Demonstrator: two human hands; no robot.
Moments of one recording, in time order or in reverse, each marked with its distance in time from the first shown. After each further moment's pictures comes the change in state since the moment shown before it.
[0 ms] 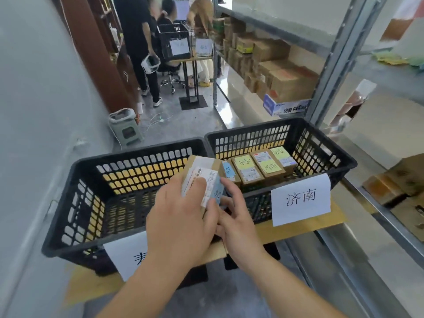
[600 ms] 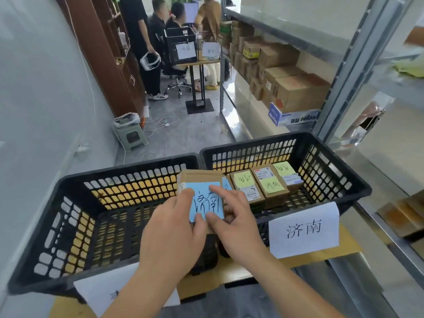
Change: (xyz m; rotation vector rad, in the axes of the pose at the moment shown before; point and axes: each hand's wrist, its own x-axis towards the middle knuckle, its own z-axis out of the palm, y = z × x) left_hand 0.062 0.012 0.046 -0.073 -0.127 -0.134; right_hand 0.085 -0.026 -0.054 -0.472 -0.027 -0.156
